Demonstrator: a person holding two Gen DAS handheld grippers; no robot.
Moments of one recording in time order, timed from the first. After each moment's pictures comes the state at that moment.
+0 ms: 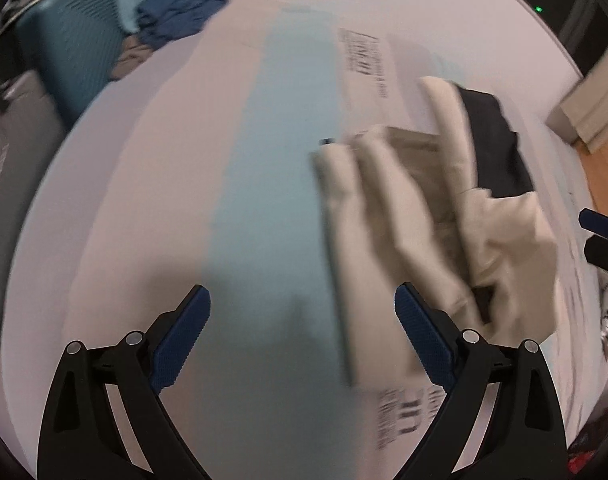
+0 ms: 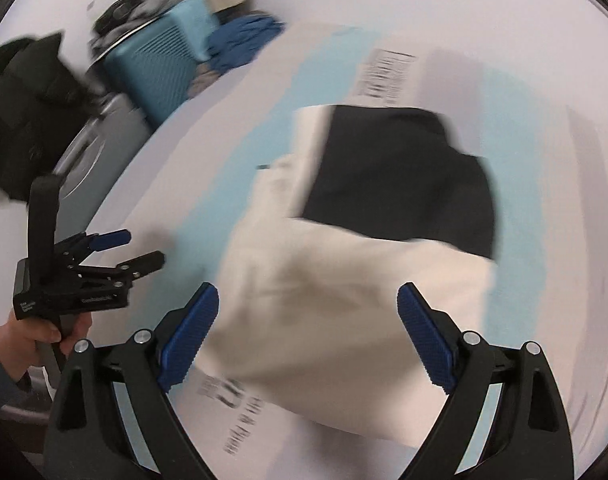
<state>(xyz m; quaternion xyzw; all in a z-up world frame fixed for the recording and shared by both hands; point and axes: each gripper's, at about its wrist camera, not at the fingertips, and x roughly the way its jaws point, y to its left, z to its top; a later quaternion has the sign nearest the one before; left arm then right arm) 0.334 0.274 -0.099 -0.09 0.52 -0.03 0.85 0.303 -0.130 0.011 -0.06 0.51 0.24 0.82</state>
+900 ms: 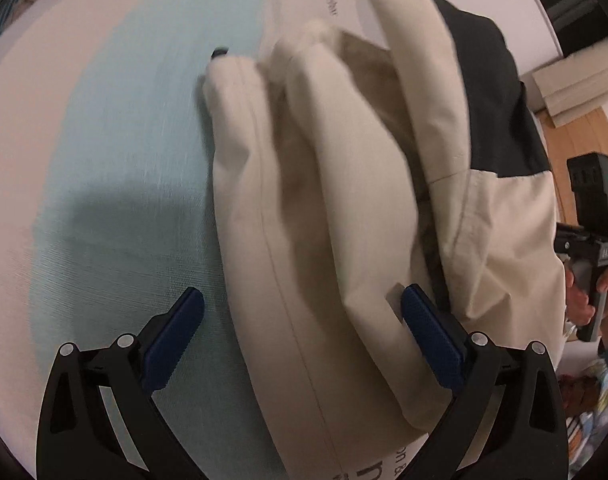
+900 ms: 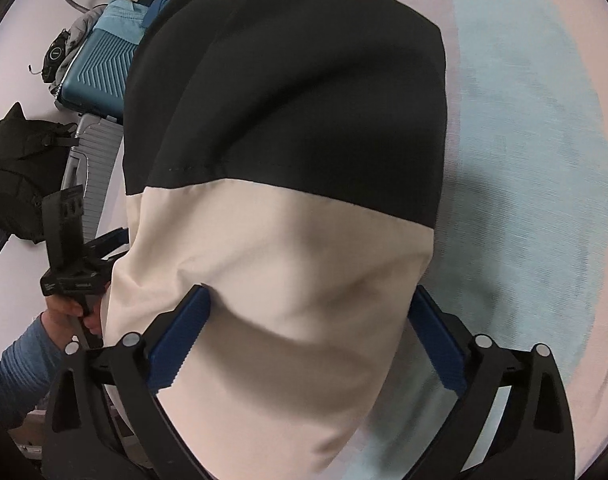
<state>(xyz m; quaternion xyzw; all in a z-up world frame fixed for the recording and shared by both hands) 0.419 0.244 -0.203 -0.15 0.60 -0.14 0.77 0.400 -0.237 -0.133 0.07 0.65 0.29 0.70</state>
